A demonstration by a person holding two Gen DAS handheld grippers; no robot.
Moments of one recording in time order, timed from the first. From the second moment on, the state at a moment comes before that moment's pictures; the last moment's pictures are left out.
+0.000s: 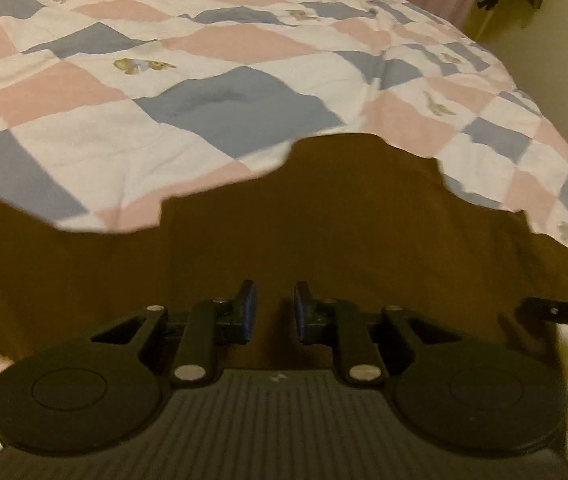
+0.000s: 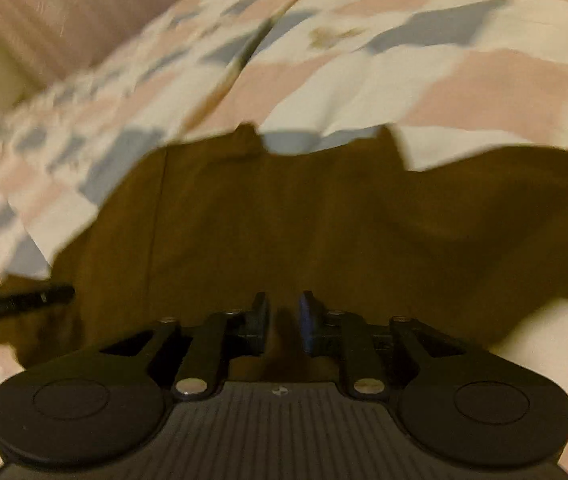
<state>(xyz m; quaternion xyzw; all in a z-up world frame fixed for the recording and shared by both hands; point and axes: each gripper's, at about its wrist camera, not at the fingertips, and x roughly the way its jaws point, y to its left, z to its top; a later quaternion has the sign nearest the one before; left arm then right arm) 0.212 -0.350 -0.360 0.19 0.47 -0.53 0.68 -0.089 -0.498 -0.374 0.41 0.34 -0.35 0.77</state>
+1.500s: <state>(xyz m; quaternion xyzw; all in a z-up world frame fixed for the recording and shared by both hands) 0.220 -0.195 -0.294 0.22 0.43 -0.28 0.83 -0.456 -0.574 -0.322 0.31 0.31 -0.75 0.49</state>
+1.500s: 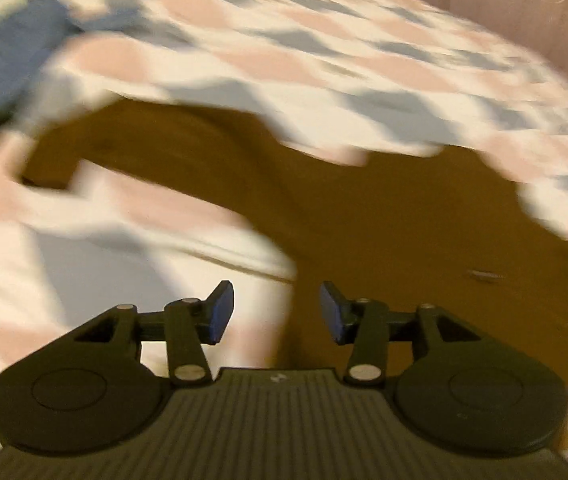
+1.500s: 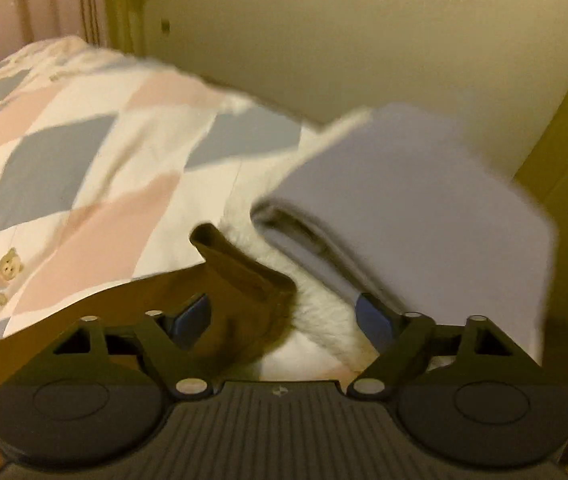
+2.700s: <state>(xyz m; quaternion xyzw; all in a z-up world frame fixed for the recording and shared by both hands) 0.564 -0.093 -0.258 0.31 0.37 -0.21 0.85 -0.083 -0.378 -0.291 0.45 0.36 -0.52 0.63</state>
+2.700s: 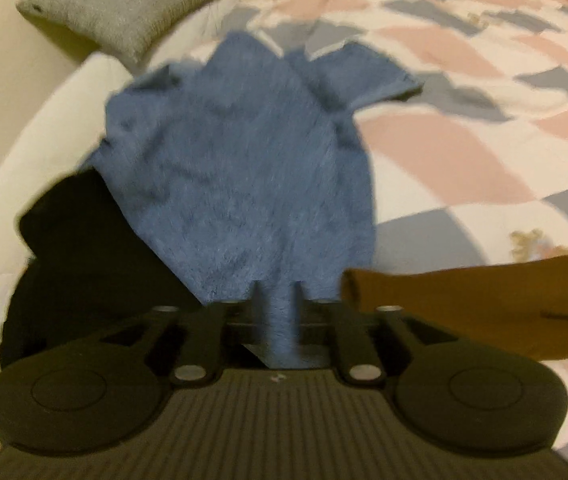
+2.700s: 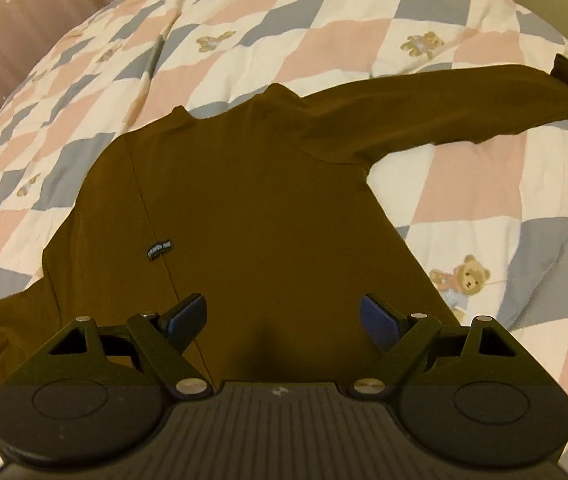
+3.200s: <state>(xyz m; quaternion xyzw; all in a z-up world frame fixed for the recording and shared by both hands) 0.161 -0.119 -0.210 0.23 0.51 -0.42 0.71 -0.120 -0.298 -0.230 0.35 0.40 -0.44 0.72</state>
